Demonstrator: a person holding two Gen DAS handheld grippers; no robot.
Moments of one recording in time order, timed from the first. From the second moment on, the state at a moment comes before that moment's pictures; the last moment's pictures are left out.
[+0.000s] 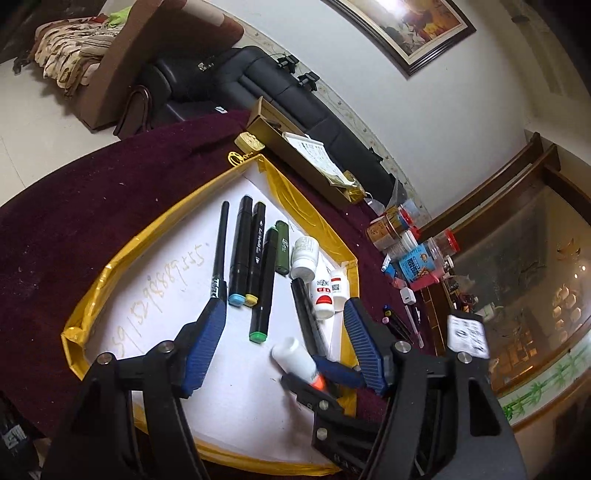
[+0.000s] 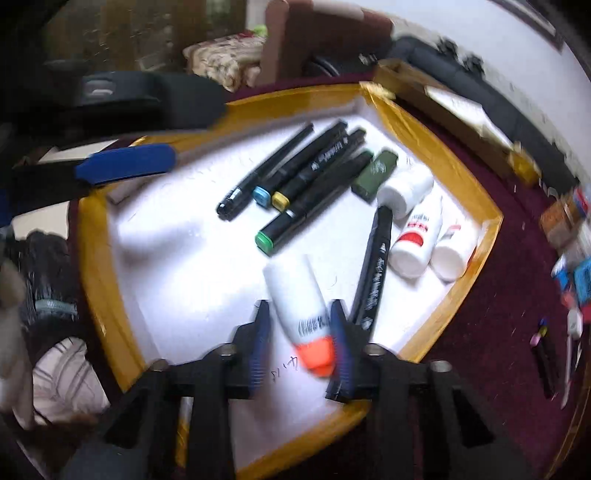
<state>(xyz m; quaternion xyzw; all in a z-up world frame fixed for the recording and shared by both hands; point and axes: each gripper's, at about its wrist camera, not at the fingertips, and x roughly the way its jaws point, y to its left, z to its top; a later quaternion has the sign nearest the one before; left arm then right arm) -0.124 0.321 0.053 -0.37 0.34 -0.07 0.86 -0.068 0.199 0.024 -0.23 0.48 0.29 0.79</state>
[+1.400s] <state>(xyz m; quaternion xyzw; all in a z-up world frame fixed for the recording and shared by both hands) -0.127 0.143 0.077 -0.15 0.42 -0.18 0.88 0.084 -0.219 0.034 0.16 0.42 -0.10 0.89</state>
